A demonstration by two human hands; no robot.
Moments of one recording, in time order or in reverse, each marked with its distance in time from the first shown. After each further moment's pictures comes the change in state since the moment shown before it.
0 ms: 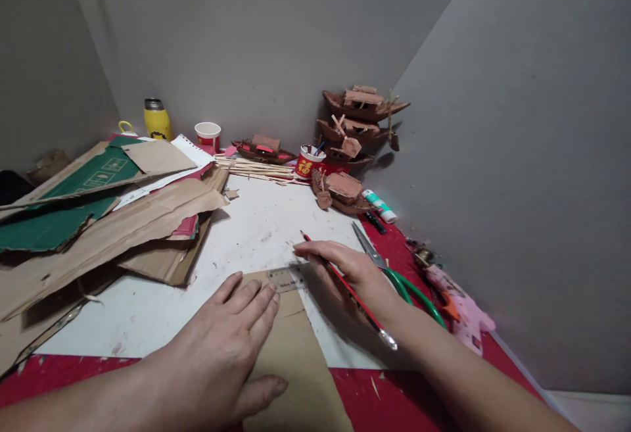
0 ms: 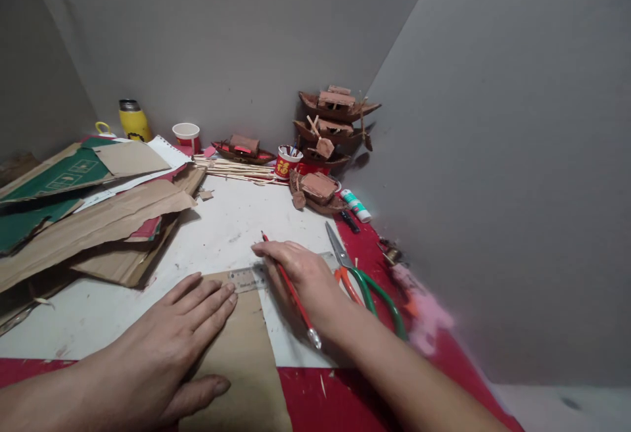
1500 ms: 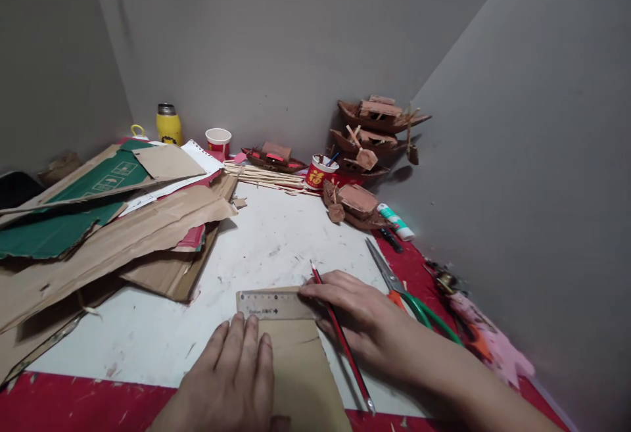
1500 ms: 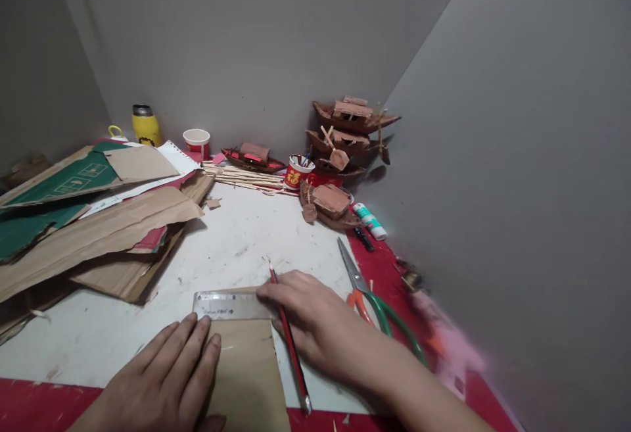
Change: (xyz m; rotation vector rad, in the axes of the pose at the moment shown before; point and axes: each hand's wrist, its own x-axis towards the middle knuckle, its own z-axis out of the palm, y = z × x) left_hand -0.016 0.014 0.050 0.494 0.477 -0.062; right_hand -0.009 0.008 -0.009 0.001 -0.387 -0.039
